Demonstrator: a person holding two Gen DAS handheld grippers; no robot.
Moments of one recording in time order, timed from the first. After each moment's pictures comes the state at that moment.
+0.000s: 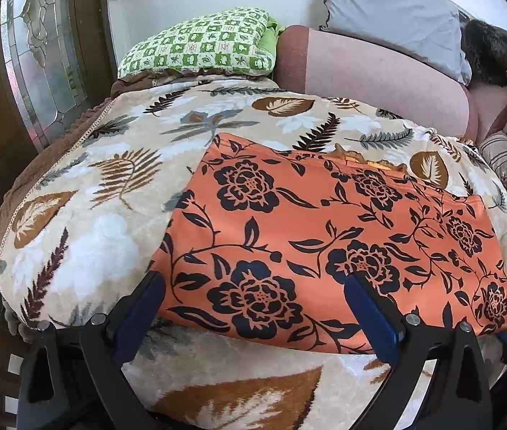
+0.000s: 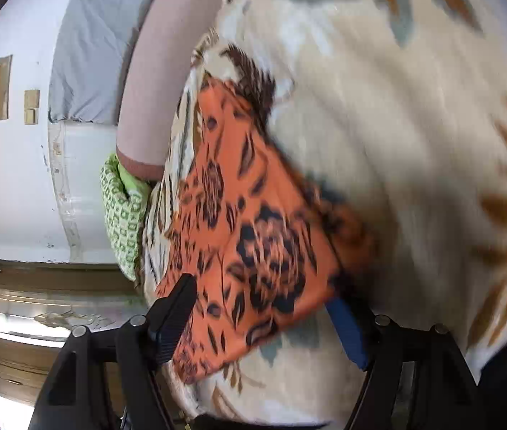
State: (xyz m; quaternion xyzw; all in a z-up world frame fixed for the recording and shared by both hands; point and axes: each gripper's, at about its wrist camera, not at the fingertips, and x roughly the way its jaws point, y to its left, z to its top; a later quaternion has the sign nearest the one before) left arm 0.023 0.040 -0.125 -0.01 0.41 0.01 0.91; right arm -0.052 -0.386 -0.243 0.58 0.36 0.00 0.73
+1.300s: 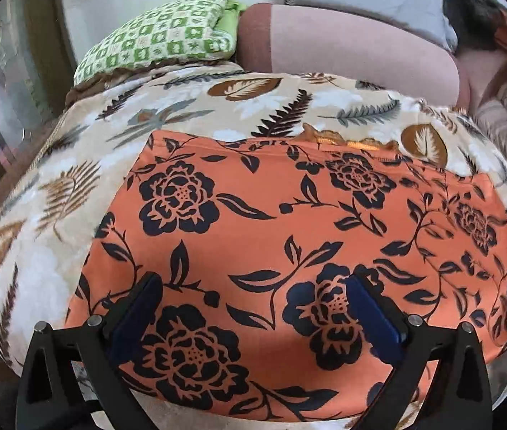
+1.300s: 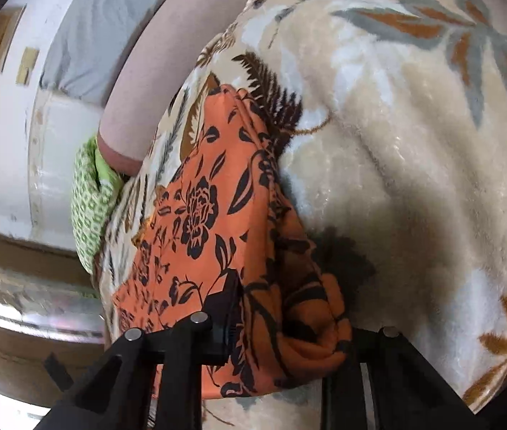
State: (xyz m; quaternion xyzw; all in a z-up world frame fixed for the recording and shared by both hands) left arm 0.083 -0.011 -0.161 0.05 0.44 -0.02 0.90; right arm -0.013 -0.374 -0.235 0.50 0.40 -0.04 0.77
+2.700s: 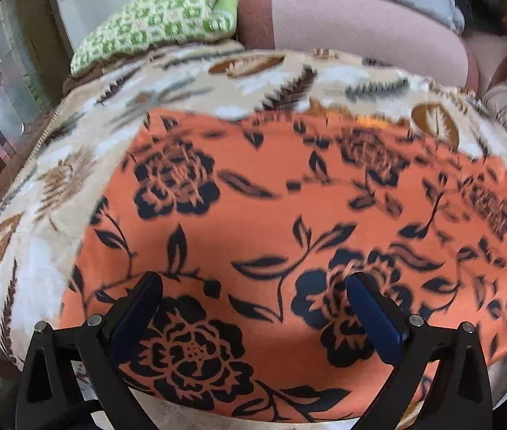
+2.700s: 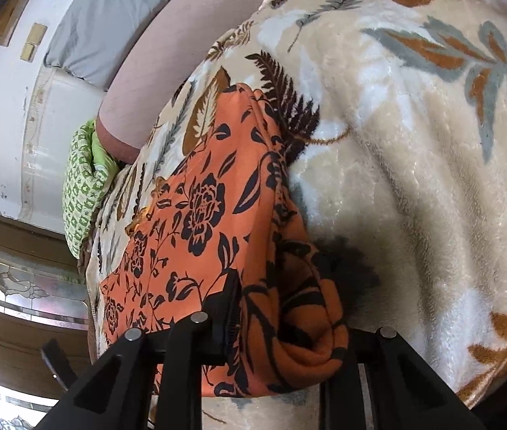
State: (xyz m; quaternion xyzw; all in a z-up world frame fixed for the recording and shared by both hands) left arm 0.089 -0.009 -0.167 0.05 0.46 -0.01 0.88; right arm -0.004 -0.371 -0.225 0.45 0.42 -0.04 0.78
